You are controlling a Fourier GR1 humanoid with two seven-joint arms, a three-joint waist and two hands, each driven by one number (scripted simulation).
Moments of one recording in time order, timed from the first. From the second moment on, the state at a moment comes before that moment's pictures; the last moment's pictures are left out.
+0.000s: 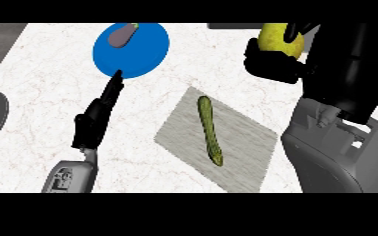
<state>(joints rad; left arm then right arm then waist) -0.17 0.08 -0.04 -1.44 -0.15 0.00 0.02 -0.79 -0.07 0.15 -1.86 1.18 0.07 1.09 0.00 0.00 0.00</state>
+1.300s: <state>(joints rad) -0.18 0.07 -0.04 -1.45 -0.16 0.00 0.04 -1.09 -0.40 -0.19 -1.44 1.21 0.07 0.86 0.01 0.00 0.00</state>
